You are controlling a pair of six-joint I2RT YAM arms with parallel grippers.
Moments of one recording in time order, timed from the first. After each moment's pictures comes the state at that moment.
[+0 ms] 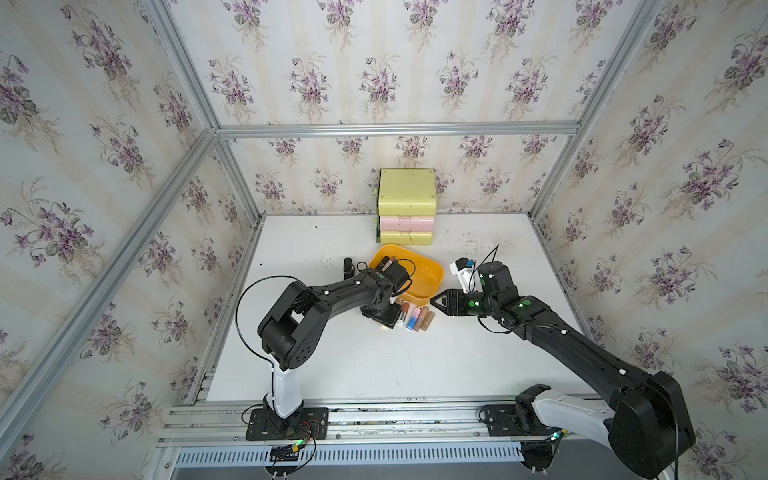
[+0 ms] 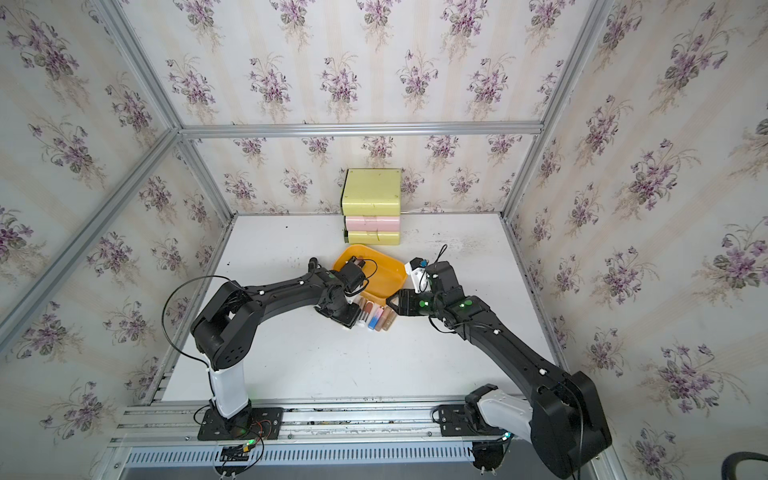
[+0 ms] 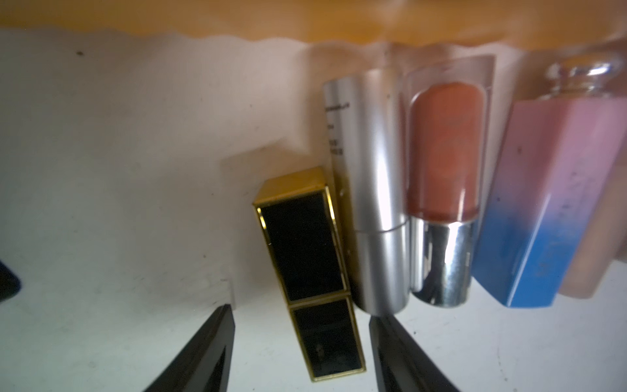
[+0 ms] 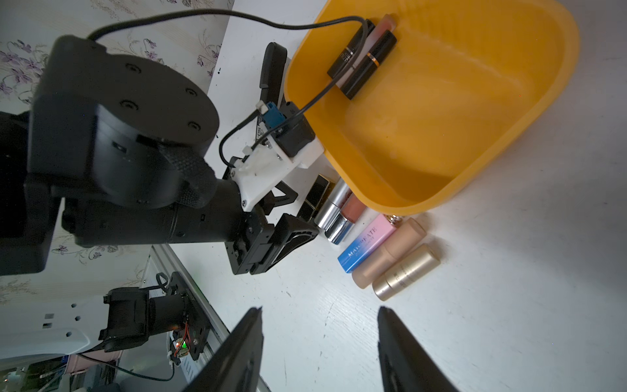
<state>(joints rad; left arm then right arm) -0.71 1.91 1.28 -0.79 -0.01 -0.24 0.46 1.17 0.75 -0.33 -0.49 0.47</state>
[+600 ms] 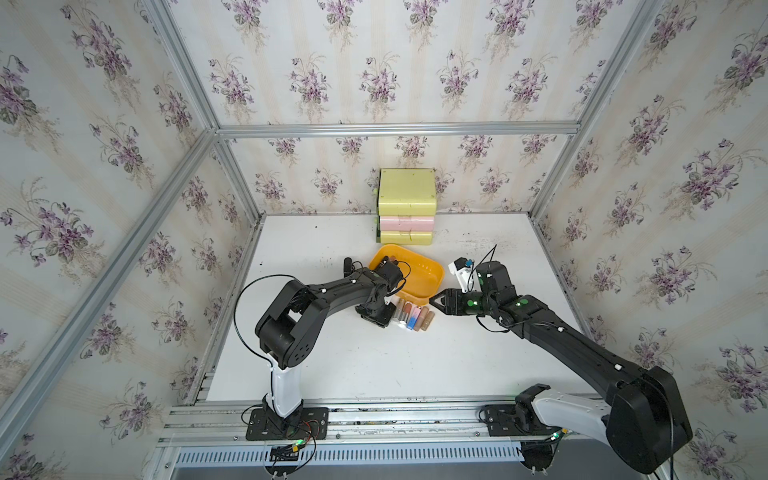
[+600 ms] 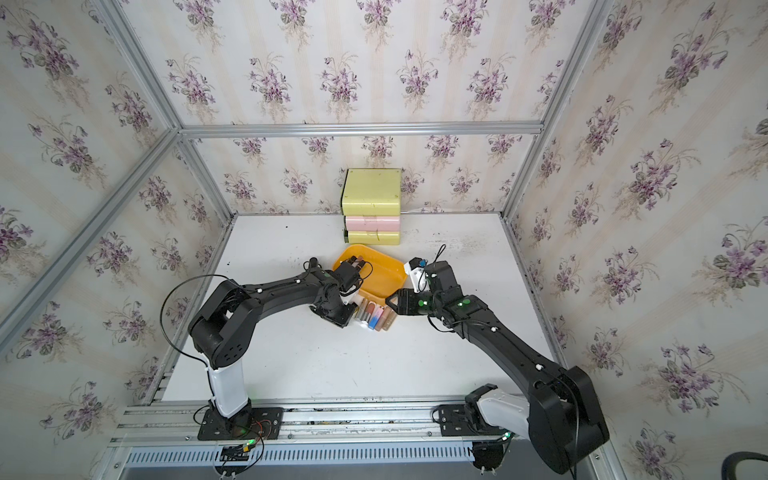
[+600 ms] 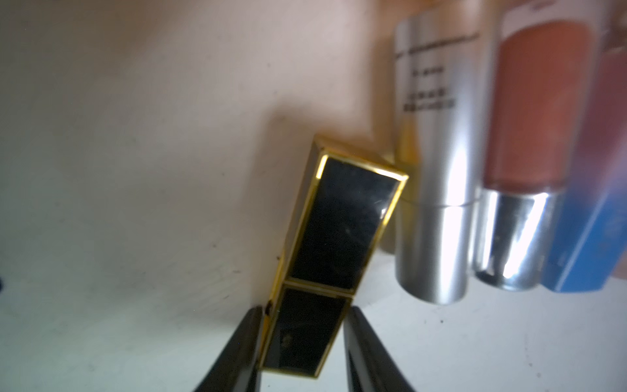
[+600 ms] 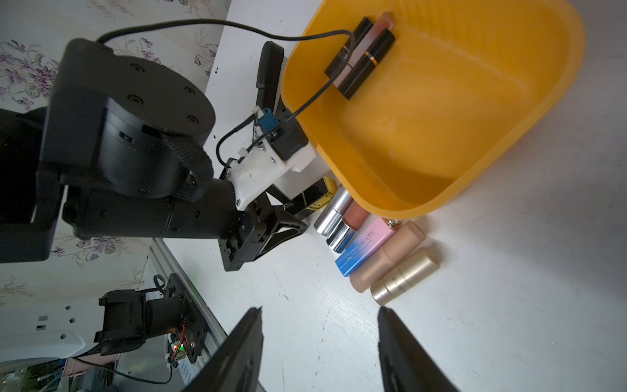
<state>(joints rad) -0.67 1.93 1.26 -0.78 0.04 -0.20 0.46 1.19 0.75 -0.31 -0.49 0.47</state>
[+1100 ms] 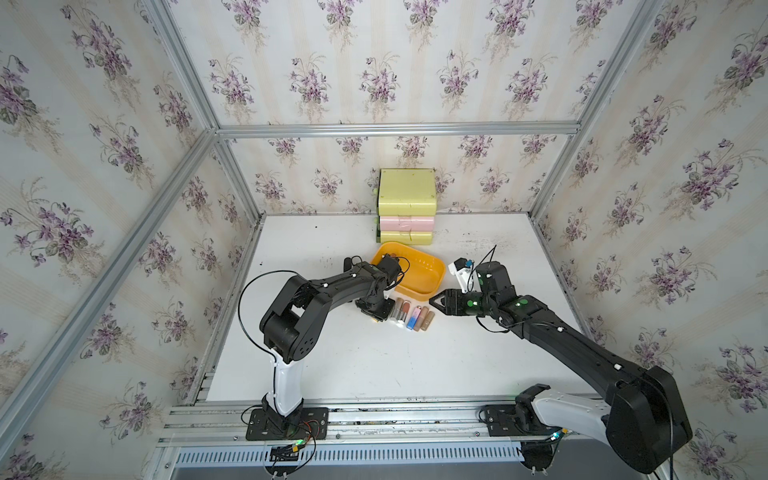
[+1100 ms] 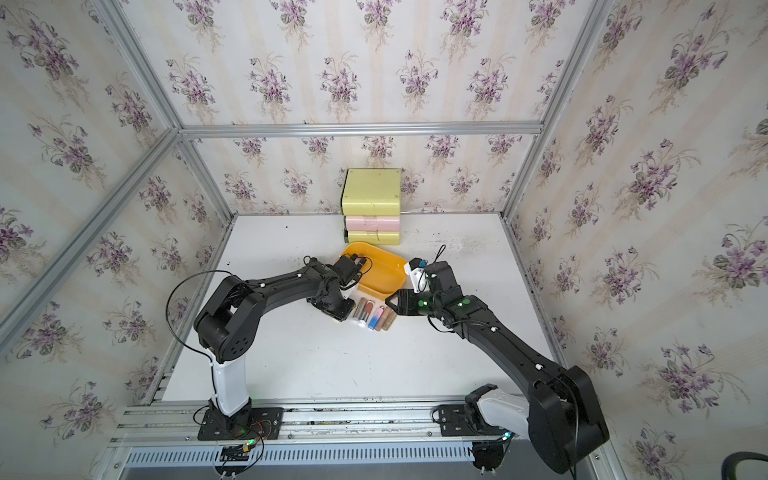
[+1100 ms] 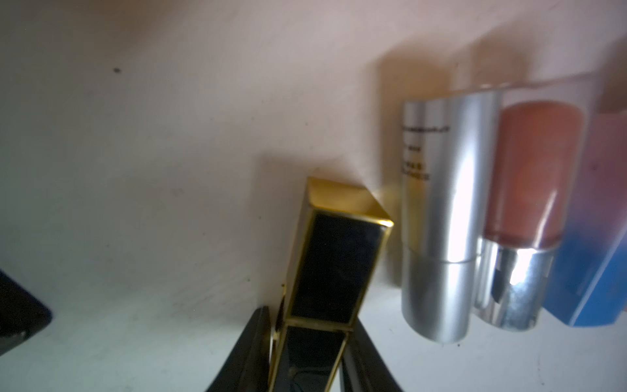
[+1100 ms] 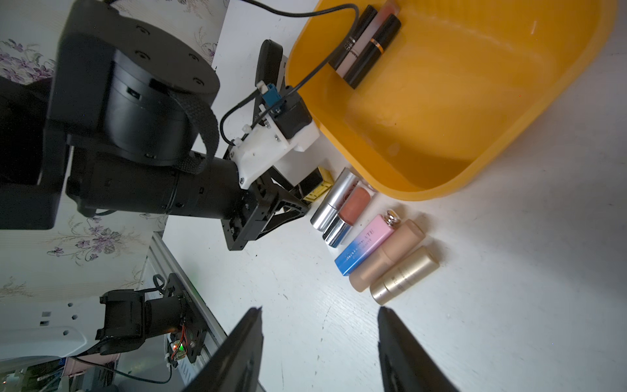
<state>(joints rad) -0.64 1.97 1.31 -0.81 0.03 -0.16 0.46 1.19 0.74 -0.31 -0.49 0.47</state>
